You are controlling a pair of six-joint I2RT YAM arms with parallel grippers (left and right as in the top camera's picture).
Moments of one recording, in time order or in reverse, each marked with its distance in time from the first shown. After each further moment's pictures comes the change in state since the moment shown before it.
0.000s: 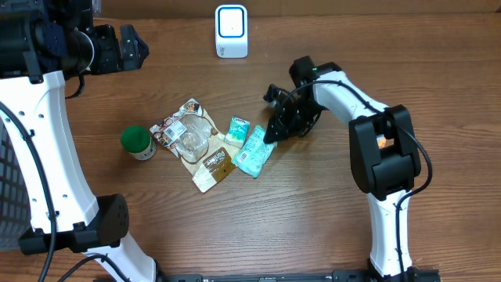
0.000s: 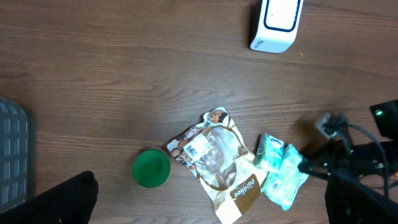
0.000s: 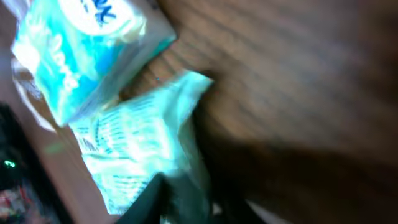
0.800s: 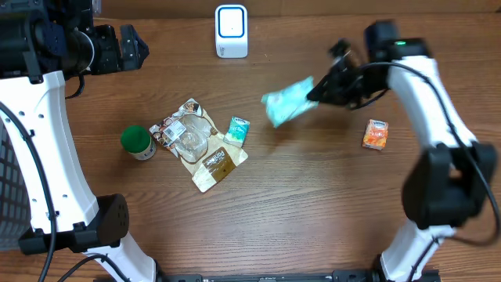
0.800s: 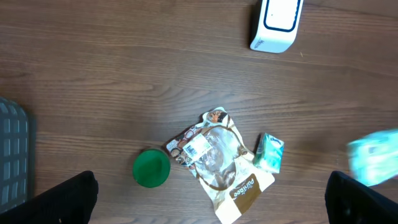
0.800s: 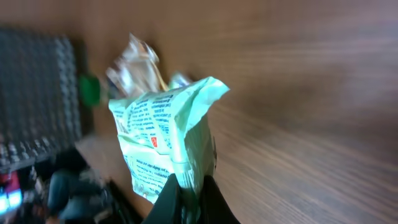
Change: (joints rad) left arm 0.000 0.000 0.000 0.000 0.000 0.000; right arm -0.285 -0.353 0.032 -0.083 -0.137 0.277
